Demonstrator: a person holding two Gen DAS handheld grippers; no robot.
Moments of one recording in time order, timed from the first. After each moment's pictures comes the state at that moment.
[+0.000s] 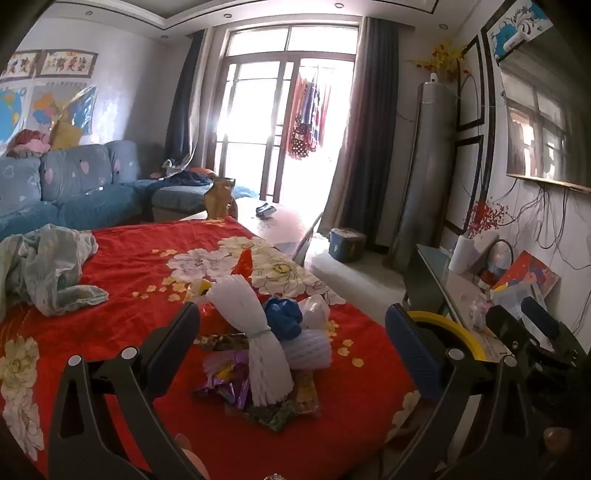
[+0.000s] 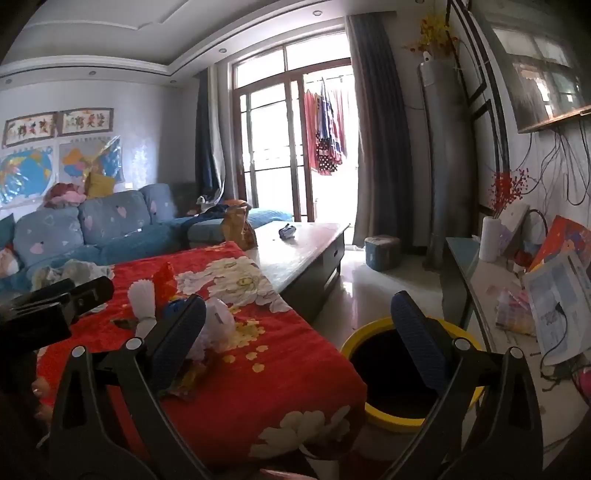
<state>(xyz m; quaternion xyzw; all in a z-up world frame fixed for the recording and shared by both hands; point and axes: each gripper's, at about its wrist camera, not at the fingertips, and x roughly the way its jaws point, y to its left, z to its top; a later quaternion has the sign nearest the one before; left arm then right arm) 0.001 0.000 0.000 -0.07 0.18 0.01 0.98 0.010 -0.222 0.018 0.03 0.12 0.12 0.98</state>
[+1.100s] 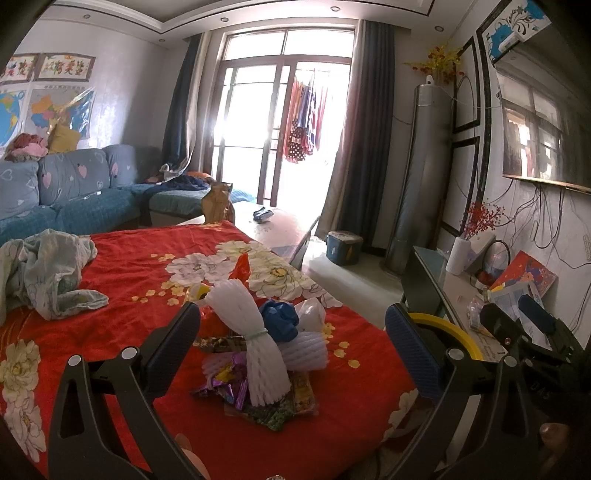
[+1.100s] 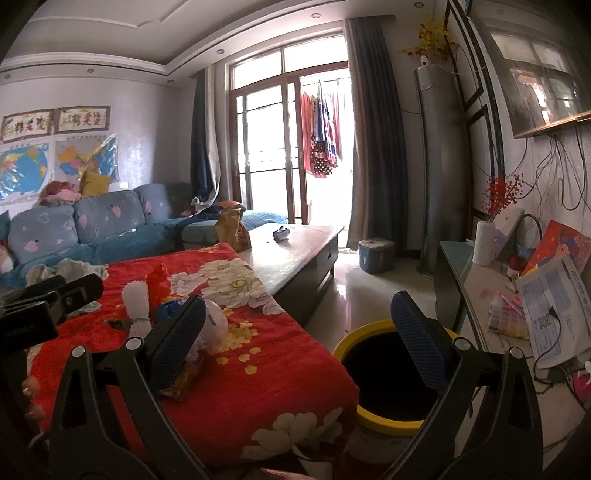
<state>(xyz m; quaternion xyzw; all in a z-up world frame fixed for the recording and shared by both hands) 0.000 0.000 0.000 -0.07 0.17 0.01 0.98 0.013 -0.222 0.020 0.02 0.12 0.11 0.99</state>
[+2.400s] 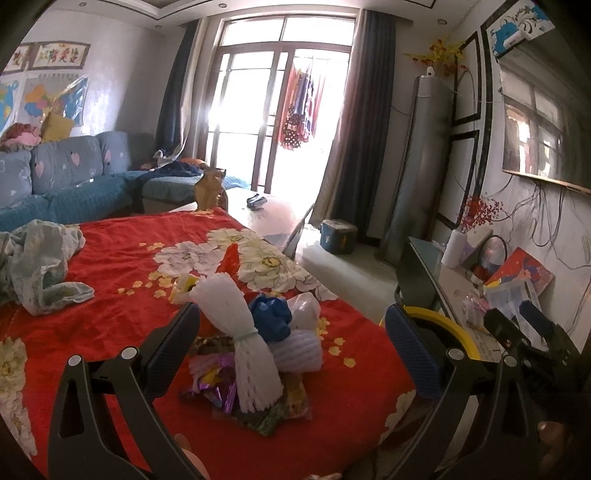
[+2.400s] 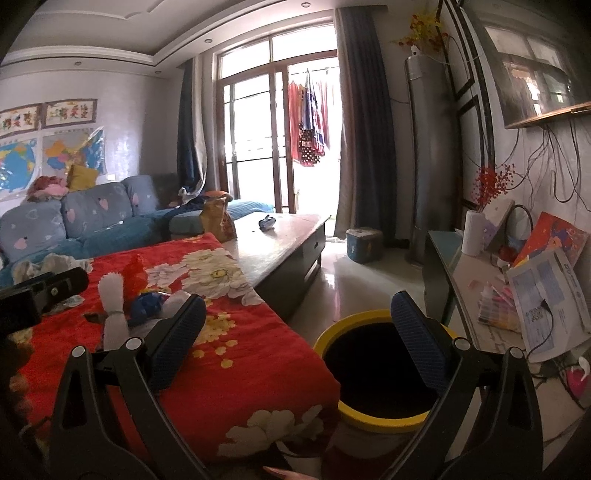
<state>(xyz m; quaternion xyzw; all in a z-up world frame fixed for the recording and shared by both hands) 0.023 -0.003 -0.005 -0.08 0.19 0.00 0.98 0.025 -0.236 0.010 0.02 0.15 0.09 0.99</state>
